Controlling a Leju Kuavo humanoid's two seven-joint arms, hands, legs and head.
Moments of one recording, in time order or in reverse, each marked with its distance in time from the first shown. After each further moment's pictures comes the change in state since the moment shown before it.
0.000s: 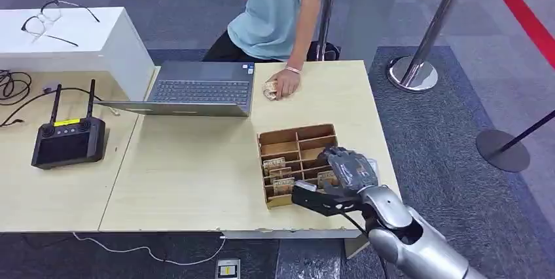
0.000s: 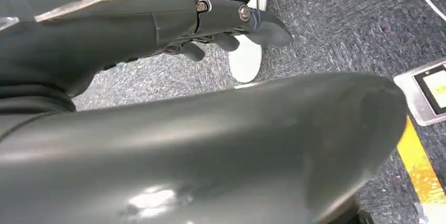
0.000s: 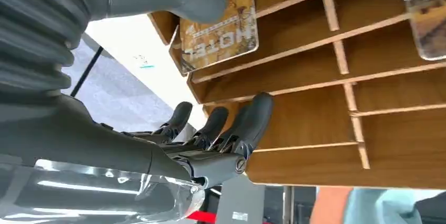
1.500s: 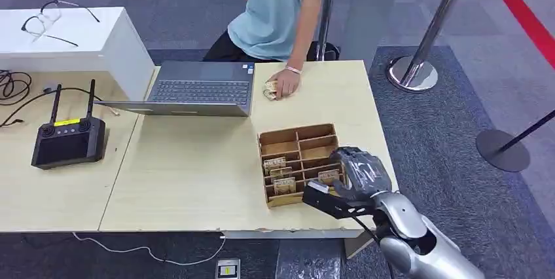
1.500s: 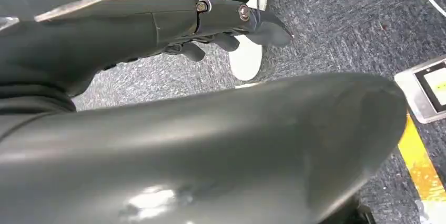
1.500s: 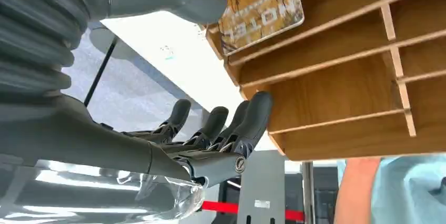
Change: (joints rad) left arm 0.001 -0.010 0.000 0.000 -0.002 0.008 0.006; right arm 0.082 -0.043 -0.060 -0.087 0.028 -0.055 0.026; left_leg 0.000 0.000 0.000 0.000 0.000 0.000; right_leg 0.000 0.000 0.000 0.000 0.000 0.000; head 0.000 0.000
